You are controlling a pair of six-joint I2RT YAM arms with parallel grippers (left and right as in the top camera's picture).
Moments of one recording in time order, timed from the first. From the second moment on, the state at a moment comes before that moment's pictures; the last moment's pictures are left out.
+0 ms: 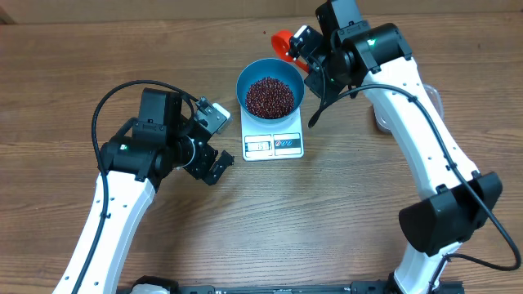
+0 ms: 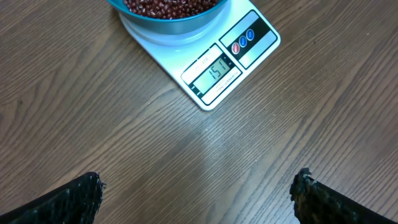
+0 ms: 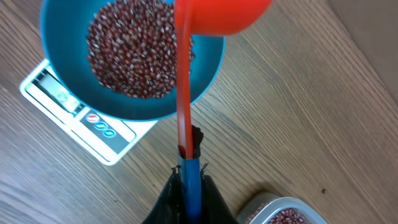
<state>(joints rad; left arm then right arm) -0.20 1.31 1.15 -0.91 0.30 0.43 0.37 1.94 2.01 -1.22 0.01 -0.50</state>
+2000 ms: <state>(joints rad) -0.20 1.31 1.15 -0.91 0.29 0.43 0.54 2.21 2.01 -1.23 0.35 -0.61</state>
